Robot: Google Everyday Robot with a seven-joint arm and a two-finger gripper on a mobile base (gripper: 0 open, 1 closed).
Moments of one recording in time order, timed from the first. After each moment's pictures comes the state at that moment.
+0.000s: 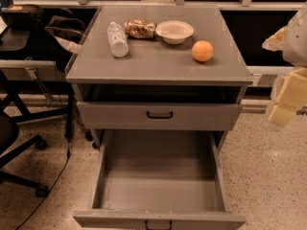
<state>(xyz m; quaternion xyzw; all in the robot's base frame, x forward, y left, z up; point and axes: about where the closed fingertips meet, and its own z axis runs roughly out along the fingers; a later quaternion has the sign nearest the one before) 0.438 -0.217 0.976 -0.60 0.78 -0.03 0.16</state>
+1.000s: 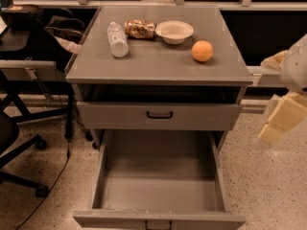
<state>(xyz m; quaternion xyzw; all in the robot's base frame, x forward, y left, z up) 0.430 -0.211 0.941 -0.57 0.79 0.01 0.20</state>
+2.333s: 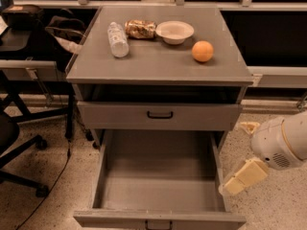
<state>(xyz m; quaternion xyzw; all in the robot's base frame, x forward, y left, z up) 0.400 -0.185 0.796 -0.50 0.81 0.15 0.26</state>
